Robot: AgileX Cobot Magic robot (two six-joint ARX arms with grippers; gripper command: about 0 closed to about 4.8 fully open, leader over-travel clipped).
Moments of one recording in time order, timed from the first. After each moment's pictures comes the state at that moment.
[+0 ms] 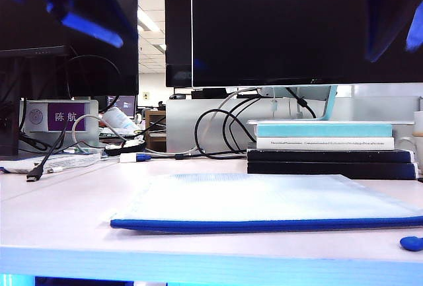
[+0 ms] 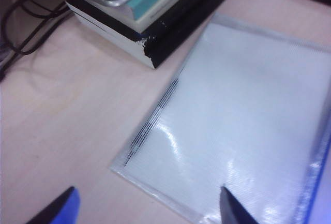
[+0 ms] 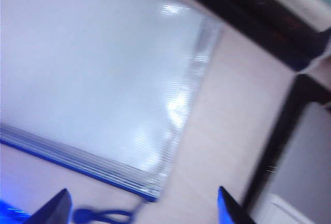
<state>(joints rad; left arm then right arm) -0.32 1.29 1.09 -0.42 0.47 0.52 0.53 1.07 1.03 -0.88 0.21 -0.03</state>
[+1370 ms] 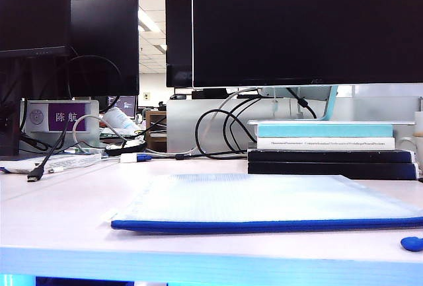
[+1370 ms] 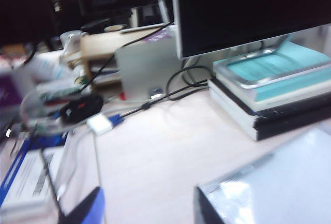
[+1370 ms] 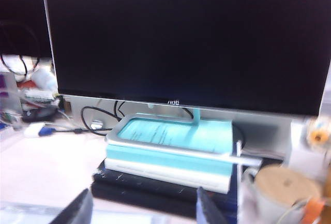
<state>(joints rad) -0.06 0.66 0.52 0.07 0.36 0.14 0.29 0.14 0.40 -0.12 0.12 -0.01</state>
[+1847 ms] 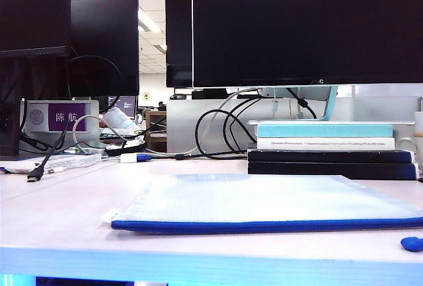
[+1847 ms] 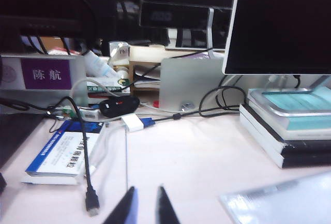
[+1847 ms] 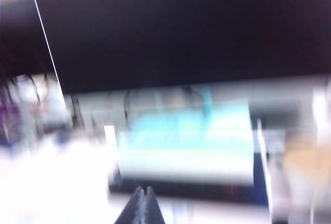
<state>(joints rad) 0.19 0.41 0.28 0.18 0.49 -0.05 0.21 0.11 0.16 0.12 0.05 0.15</state>
